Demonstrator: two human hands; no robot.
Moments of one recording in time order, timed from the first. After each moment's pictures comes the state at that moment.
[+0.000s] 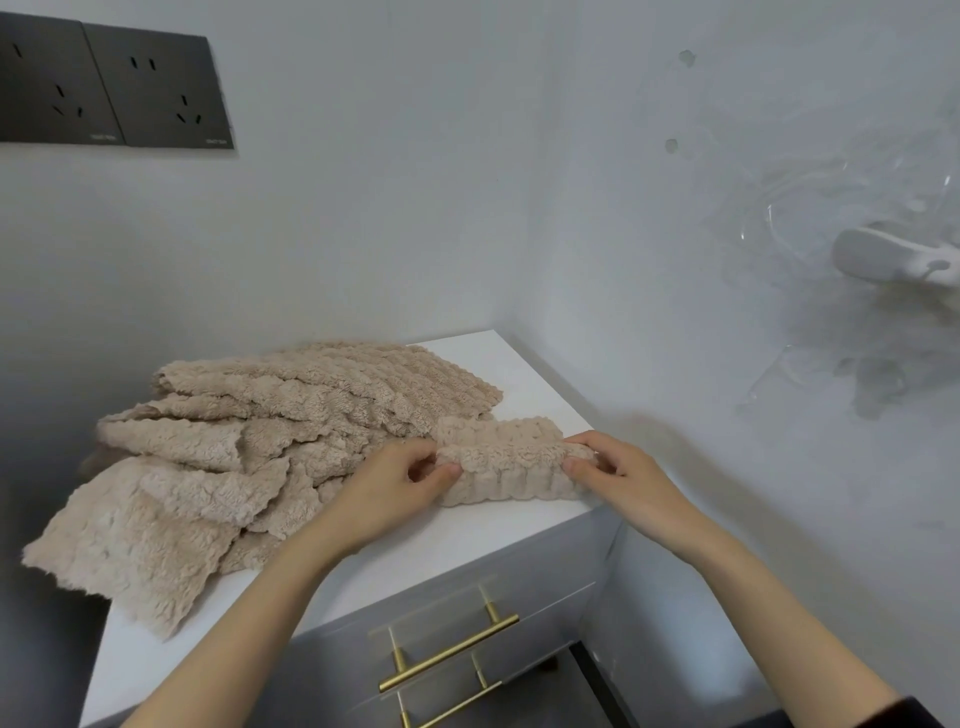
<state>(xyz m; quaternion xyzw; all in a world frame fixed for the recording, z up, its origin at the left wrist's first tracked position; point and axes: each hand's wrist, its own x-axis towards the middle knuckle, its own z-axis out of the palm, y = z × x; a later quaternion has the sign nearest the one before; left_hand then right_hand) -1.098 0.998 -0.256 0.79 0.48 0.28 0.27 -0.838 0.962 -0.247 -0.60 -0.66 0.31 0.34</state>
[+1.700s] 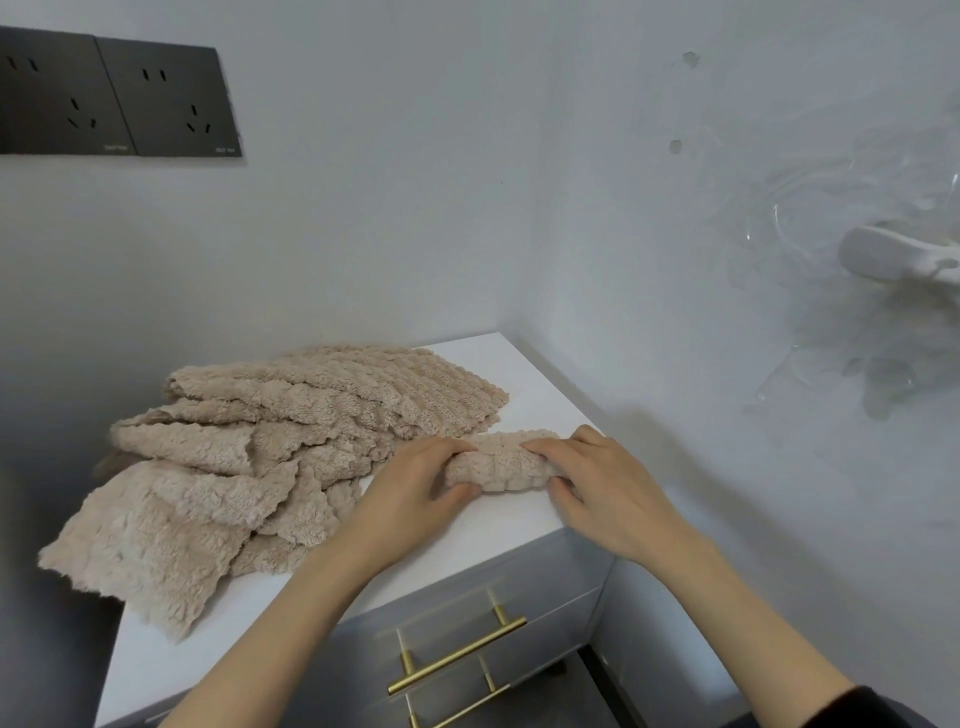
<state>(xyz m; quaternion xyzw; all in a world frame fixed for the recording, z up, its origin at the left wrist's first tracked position) -1.089 0.993 -0.262 0.83 0.46 0.28 0.16 -0.862 0.967 -0.251 -0.53 -0.83 -0.04 0.18</state>
